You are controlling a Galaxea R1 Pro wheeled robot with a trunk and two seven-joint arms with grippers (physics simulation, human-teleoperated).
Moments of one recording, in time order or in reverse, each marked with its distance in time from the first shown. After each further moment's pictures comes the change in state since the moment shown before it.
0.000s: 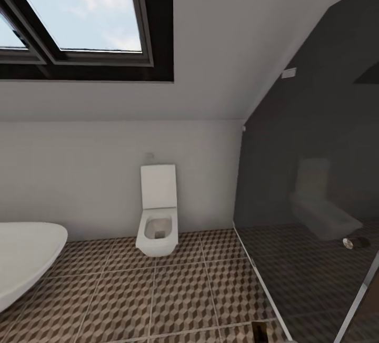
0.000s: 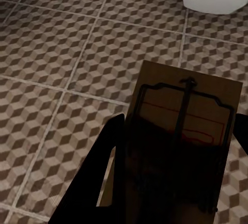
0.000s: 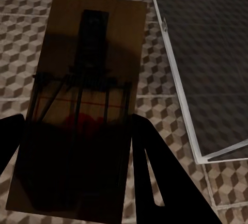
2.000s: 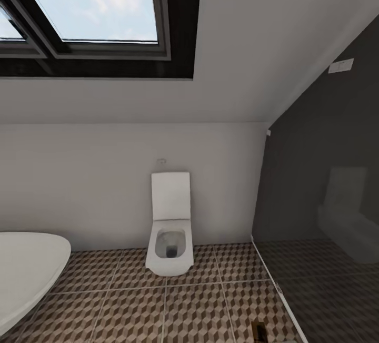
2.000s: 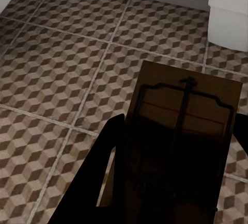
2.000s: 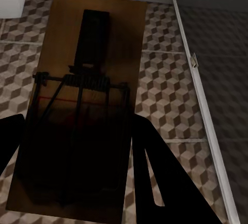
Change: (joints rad) left arm 0.000 0.000 0.002 0.000 0.004 -0.002 0.006; right arm 0.000 0.002 0.002 0.000 0.002 0.000 -0.003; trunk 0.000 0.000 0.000
